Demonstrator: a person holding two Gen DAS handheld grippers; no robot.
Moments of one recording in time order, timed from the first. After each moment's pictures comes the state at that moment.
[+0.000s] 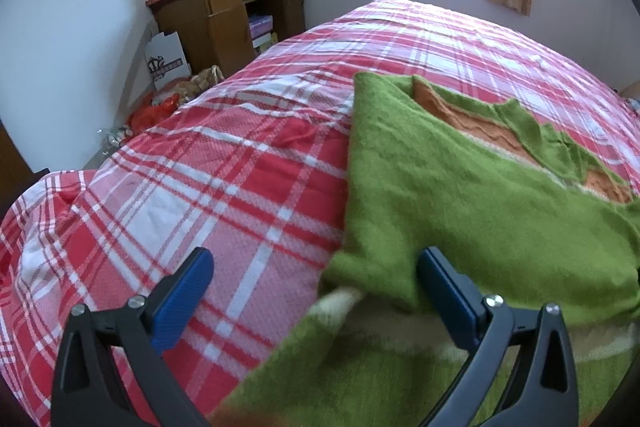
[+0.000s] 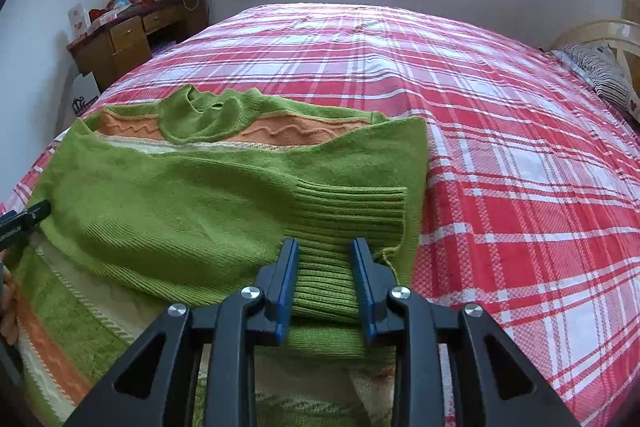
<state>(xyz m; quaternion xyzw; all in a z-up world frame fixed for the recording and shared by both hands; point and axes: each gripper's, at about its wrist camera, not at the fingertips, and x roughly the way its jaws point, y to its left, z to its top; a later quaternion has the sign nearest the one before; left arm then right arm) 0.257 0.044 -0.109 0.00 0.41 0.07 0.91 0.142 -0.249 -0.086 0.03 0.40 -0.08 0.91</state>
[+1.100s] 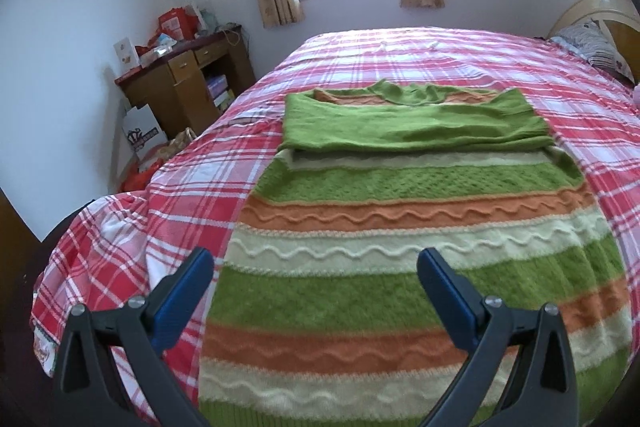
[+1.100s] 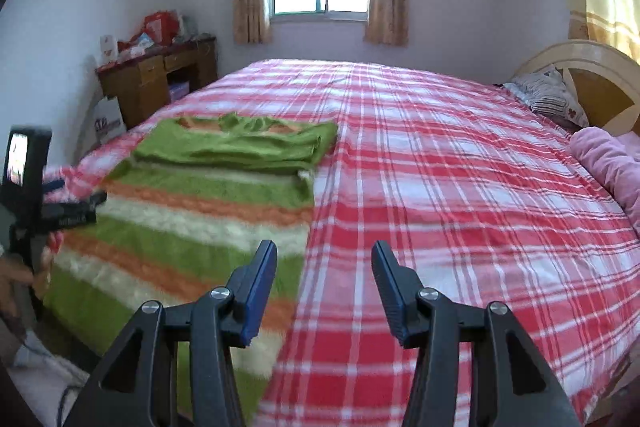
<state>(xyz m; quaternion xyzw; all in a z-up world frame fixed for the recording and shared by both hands) 0.049 0.009 -0.057 0.11 0.33 -0.02 0.94 -0.173 -0.230 0.000 0.00 0.32 -0.09 0.94</state>
